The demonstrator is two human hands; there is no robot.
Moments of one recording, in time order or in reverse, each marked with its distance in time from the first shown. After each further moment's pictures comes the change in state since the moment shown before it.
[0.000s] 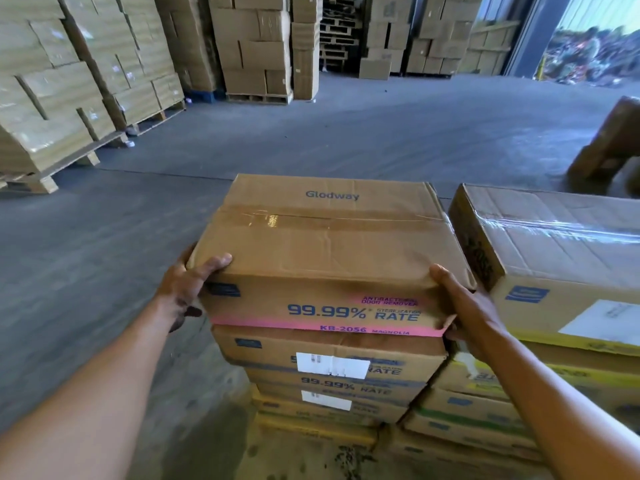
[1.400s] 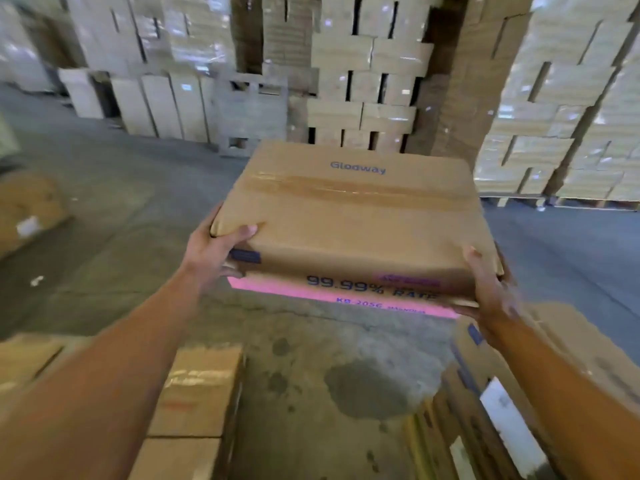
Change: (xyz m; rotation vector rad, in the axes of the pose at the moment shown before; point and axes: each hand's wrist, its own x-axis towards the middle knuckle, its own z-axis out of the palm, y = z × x) left_hand -0.543 -0.050 -0.082 -0.434 1.258 0.080; right_hand -0.200 -0.036 0.118 -0.108 -1.250 -0.361
